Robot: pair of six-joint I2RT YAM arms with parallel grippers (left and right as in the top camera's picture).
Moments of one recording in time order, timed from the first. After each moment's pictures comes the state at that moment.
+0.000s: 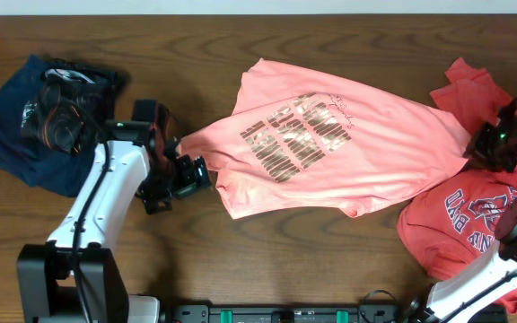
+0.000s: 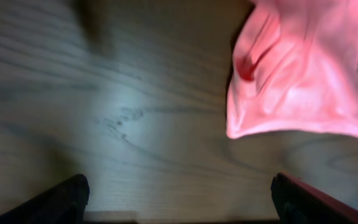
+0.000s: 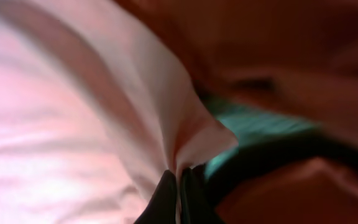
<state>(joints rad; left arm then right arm) -0.09 1.57 1.07 -1.14 0.30 -0.42 -0.54 2.00 1.42 -0.92 -0.28 0.02</state>
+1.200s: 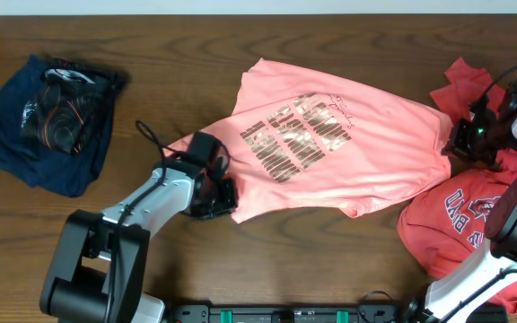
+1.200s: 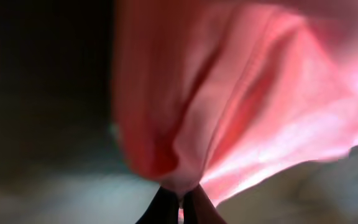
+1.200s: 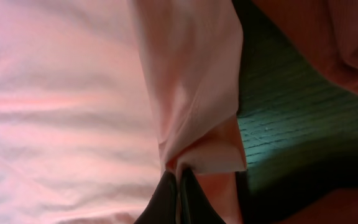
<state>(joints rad) -0.30 1.64 0.80 -0.64 0.38 -0.49 -0.44 2.00 1.42 -0.95 -0.30 -0.02</state>
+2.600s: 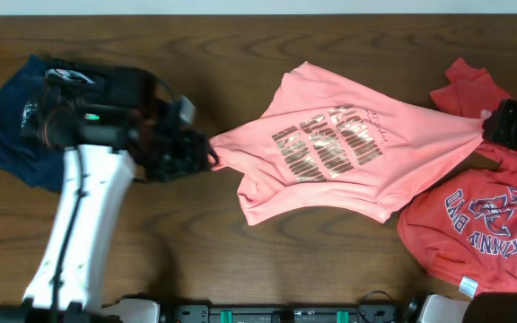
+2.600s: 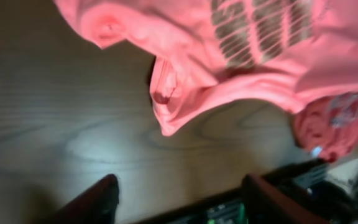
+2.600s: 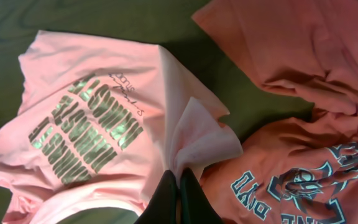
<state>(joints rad) -0.13 1.45 1.33 -1.26 0.47 -0.23 -0.44 1.48 1.54 -1.18 -0.29 -0.03</state>
